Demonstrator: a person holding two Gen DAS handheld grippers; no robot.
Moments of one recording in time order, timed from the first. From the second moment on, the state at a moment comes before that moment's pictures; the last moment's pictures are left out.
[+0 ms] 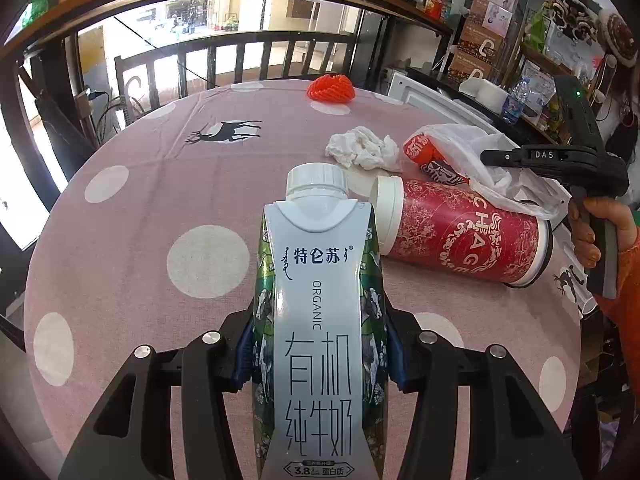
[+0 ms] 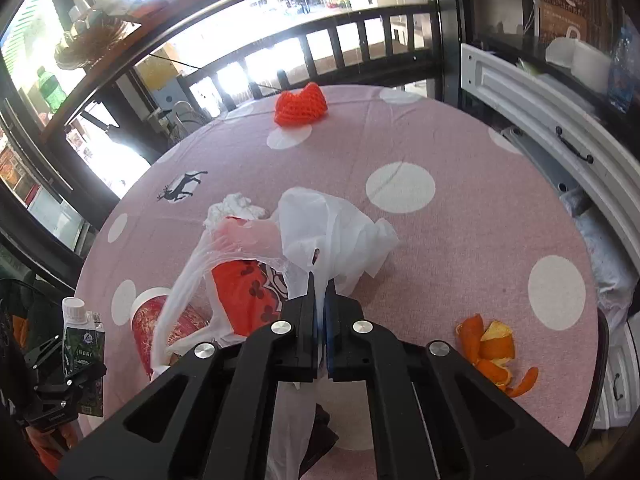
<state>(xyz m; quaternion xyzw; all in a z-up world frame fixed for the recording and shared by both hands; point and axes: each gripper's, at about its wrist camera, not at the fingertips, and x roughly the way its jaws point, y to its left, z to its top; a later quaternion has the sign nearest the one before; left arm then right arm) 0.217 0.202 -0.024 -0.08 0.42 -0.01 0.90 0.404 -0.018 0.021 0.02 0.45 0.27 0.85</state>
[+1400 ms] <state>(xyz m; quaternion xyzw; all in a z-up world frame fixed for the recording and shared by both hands) 0.215 -0.103 -0.001 0.00 0.39 -0.30 0.87 0.293 -0.346 -0.054 0.07 0.40 0.02 0.91</state>
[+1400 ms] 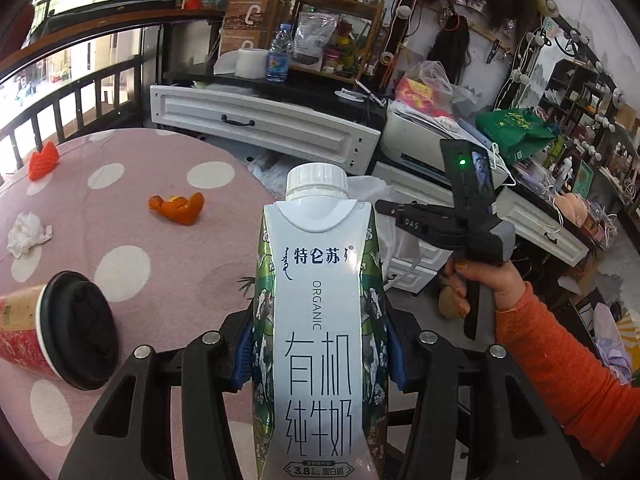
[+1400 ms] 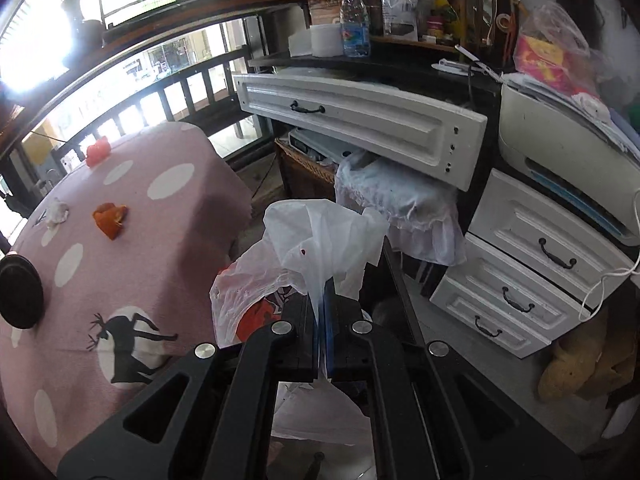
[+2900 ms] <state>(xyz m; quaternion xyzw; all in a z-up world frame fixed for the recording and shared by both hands) 0.339 -0.291 -0.143 0.06 0.55 -0.25 0.80 0.164 -0.471 -0.142 0.18 0.40 -0.11 0.89</state>
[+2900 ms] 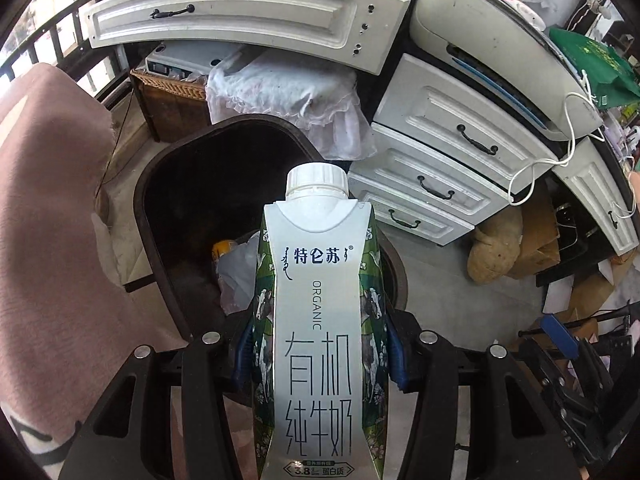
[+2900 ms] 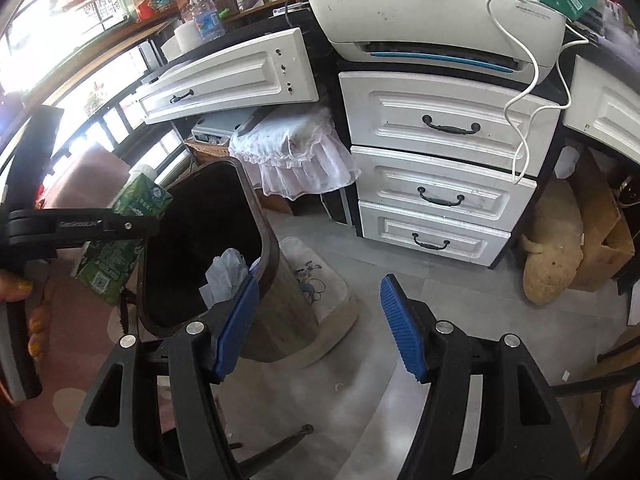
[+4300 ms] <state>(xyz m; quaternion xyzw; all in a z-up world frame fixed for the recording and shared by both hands) 0.218 -0.090 0.013 0.03 0.34 -0.19 0.92 0.214 -0.303 -0.039 0.07 0.38 0.15 0.91</state>
